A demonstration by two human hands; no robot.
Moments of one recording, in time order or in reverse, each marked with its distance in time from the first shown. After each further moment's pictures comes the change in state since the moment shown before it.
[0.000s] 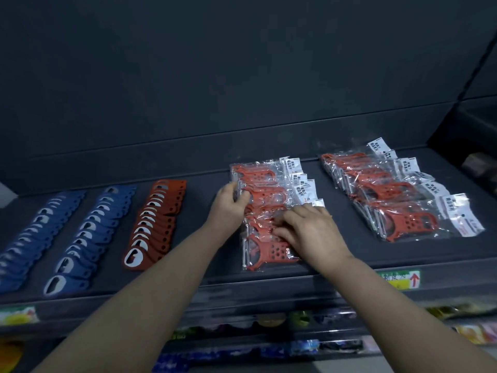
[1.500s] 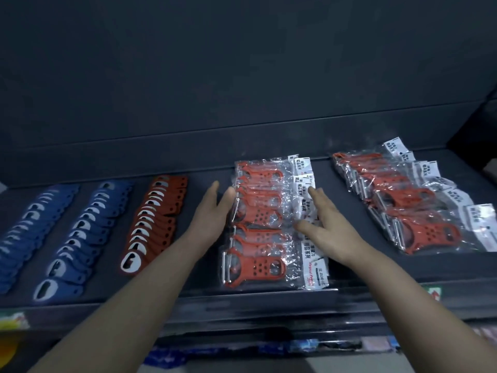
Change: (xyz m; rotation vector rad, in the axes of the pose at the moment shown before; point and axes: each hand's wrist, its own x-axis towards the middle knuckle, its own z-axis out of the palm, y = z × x) left_hand 0.002 -0.022 -0.031 -0.129 -0.015 -0.097; right_hand 0.023 0.012 -0.015 0.557 -0.380 0.482
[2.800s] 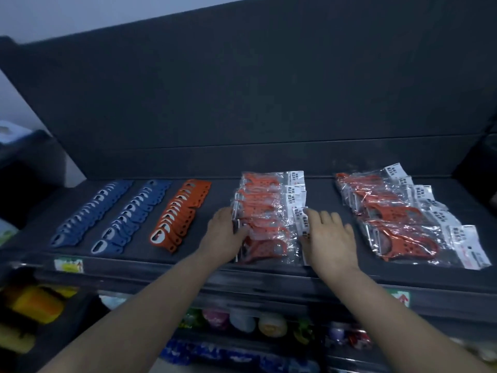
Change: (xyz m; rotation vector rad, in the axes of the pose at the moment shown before) left_hand -0.078 0.009 0.022 0.487 0.125 0.091; right_hand -0.039 0.017 -0.002 -0.634 0.325 -0.256
